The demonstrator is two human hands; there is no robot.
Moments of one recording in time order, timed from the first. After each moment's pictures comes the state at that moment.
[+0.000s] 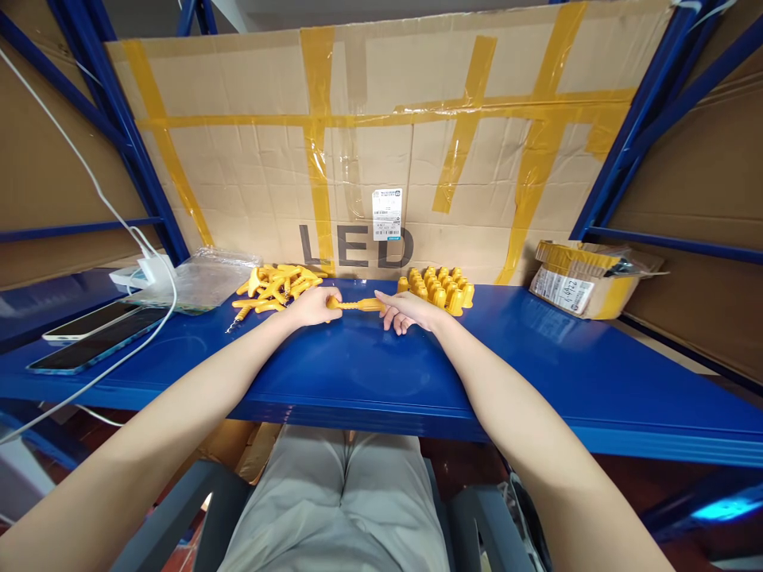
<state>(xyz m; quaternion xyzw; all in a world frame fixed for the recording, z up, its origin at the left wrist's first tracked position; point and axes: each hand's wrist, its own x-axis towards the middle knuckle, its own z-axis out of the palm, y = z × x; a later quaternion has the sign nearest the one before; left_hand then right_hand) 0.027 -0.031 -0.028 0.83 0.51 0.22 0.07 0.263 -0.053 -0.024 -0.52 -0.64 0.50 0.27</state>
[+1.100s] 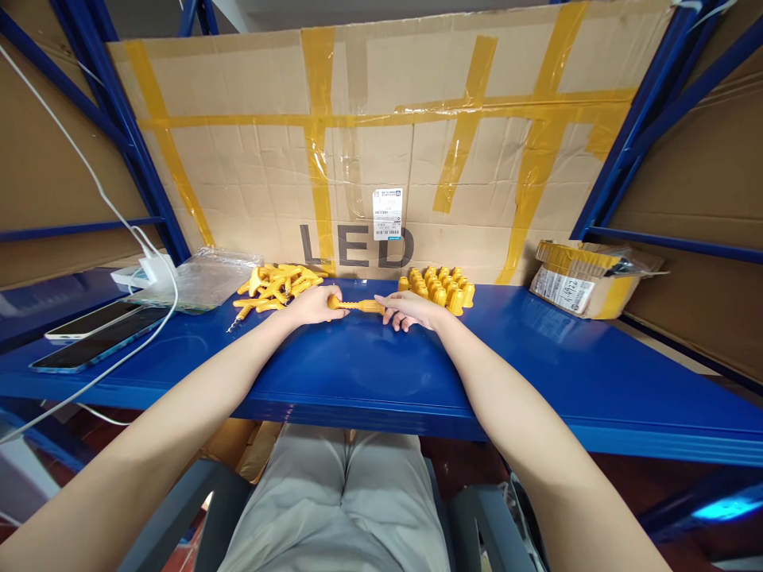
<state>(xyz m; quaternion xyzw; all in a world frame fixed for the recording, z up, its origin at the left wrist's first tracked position) 0.026 -0.028 -0.027 0.84 0.50 0.20 0.05 0.268 -0.047 -0.027 -0.51 -0.63 0.51 0.28</state>
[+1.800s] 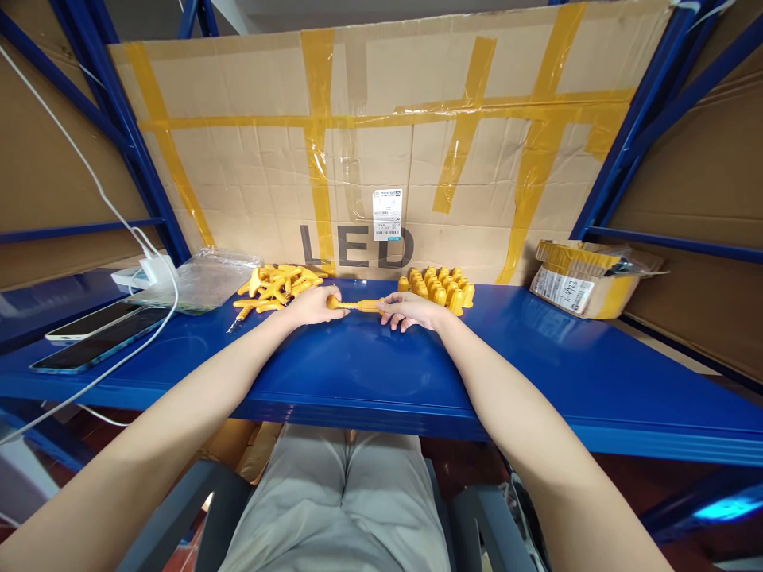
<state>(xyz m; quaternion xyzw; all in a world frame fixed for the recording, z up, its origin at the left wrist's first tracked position) 0.026 -0.029 -0.026 0.84 0.51 0.20 0.03 0.271 -0.047 -0.030 -0.50 -0.64 0.50 0.29</state>
